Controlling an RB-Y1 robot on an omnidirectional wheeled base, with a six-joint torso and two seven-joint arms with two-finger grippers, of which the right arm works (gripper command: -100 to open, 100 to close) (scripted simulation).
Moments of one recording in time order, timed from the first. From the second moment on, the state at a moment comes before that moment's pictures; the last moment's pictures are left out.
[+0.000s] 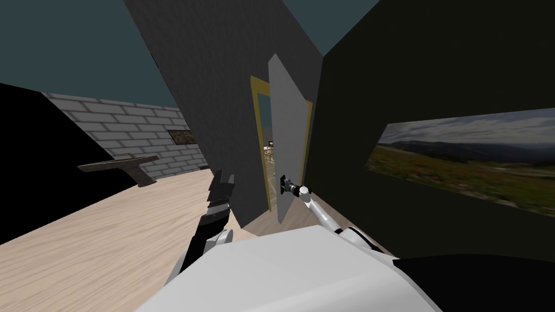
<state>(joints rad) -0.23 -0.22 0.15 -1.17 -1.56 0.46 0.64</state>
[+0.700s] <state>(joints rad) -0.23 -0.23 0.13 -1.16 -1.63 0.51 0.62</state>
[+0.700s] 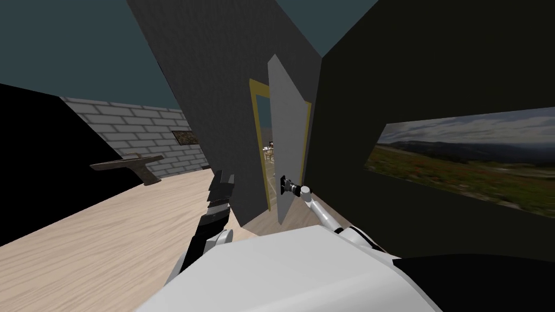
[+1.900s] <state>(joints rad) -0.25 -0.25 0.13 -1.16 -1.70 0.55 0.57</state>
